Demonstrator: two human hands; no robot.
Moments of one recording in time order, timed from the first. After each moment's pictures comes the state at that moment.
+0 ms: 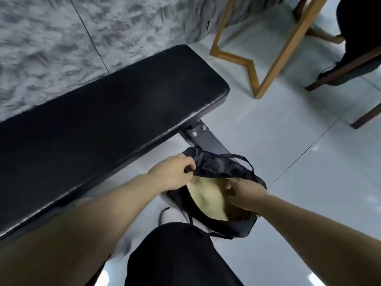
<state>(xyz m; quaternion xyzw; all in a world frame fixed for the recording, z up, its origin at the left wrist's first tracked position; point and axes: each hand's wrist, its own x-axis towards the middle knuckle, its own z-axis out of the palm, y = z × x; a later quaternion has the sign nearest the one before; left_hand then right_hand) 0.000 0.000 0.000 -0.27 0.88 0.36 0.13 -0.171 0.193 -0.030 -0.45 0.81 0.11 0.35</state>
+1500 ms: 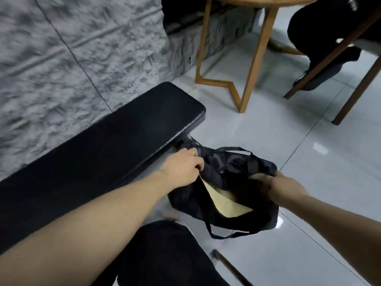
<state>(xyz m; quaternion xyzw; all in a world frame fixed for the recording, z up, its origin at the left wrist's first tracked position) -0.041 0.040 0.087 -0.15 0.97 0.17 0.10 -0.215 0.290 0.058 -0.35 0.89 0.10 0.26</state>
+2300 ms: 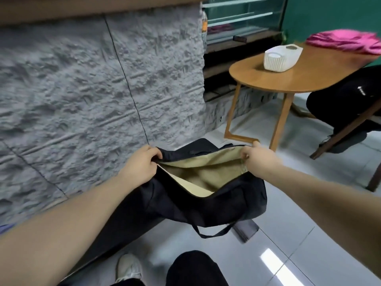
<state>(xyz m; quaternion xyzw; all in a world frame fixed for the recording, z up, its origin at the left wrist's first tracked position) 0.086 -0.073 0.262 -0.38 0.91 0.15 -0.12 -0.194 0.121 0.260 -0.45 0.89 -0.05 0.09</state>
